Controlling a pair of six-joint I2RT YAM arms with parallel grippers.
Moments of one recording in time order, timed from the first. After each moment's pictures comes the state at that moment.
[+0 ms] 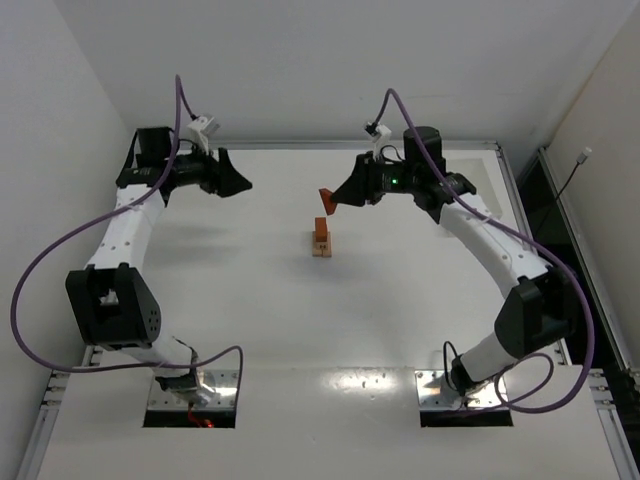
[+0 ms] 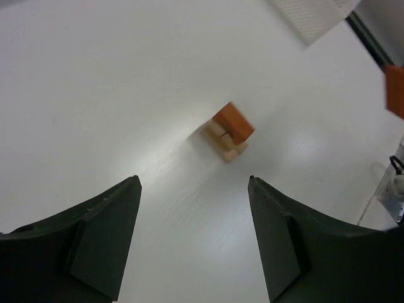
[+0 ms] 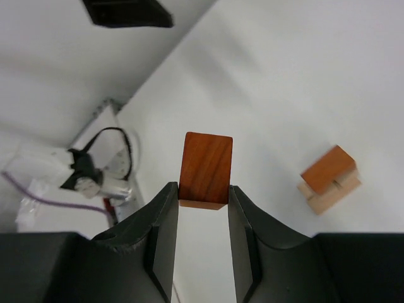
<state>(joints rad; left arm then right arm) 0.08 1.56 1.43 -0.44 0.94 0.12 0.36 1.56 1.34 -0.19 -0.83 0.28</state>
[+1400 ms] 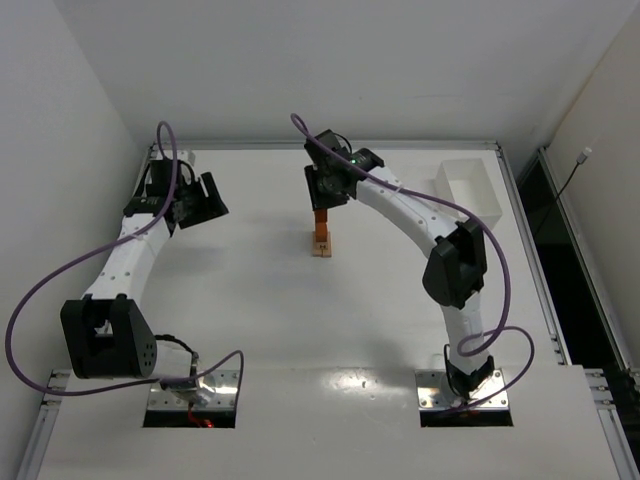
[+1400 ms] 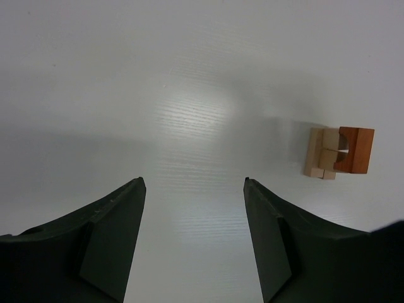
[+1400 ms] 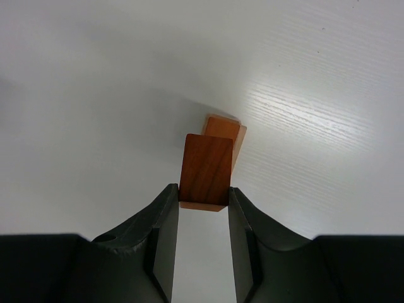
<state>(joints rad) 0.04 1.37 1.15 -0.54 0.15 -0.32 0.66 2.08 1.99 -0.85 0.13 0.34</state>
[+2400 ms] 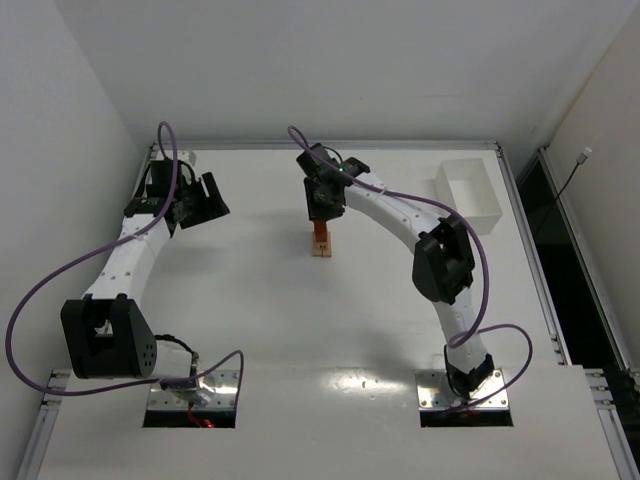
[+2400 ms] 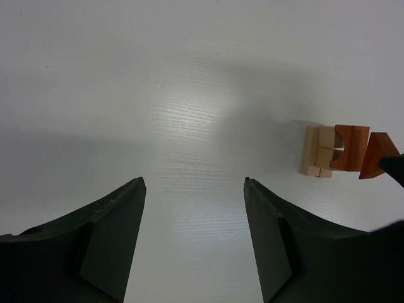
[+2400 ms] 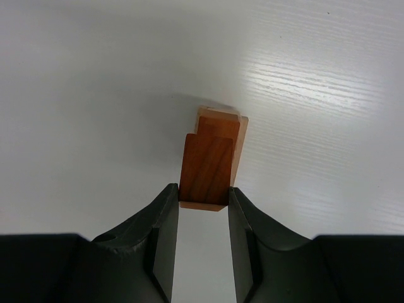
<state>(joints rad) 0.04 1.37 1.14 -0.53 0.17 -0.32 0.67 2.16 1.97 -0.85 0.19 0.46</state>
